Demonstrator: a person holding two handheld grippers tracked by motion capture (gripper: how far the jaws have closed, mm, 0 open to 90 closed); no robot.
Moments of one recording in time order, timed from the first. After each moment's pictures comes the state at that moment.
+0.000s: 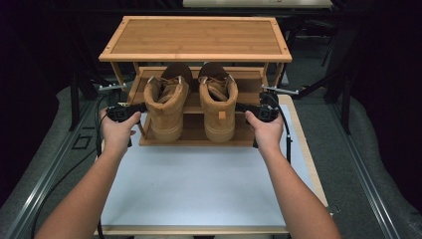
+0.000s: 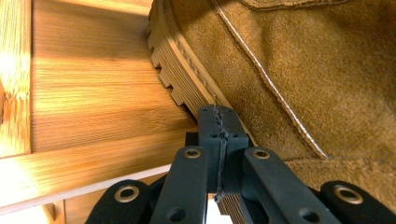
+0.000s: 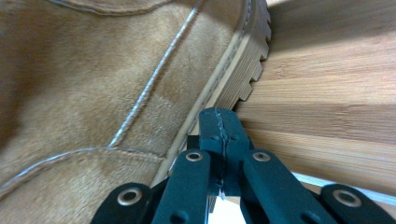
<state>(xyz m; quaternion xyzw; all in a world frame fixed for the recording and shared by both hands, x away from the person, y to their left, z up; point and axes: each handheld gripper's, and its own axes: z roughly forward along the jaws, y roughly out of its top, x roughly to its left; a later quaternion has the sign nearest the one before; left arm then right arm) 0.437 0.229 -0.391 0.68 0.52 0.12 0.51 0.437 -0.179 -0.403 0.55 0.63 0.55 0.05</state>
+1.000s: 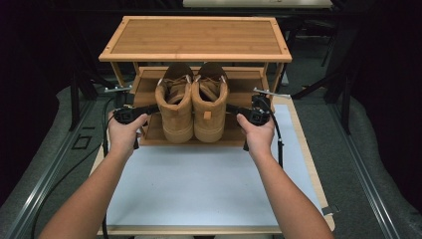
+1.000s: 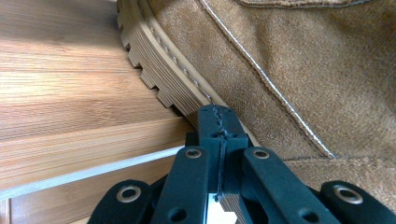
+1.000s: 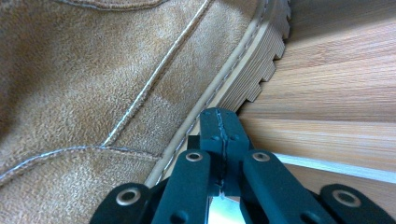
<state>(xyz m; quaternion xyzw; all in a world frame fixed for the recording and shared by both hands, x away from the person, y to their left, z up) 0.435 0.215 -0.397 0.67 0.50 0.07 0.54 0.431 -0.157 -0.409 0.55 0.61 0.56 0.04</state>
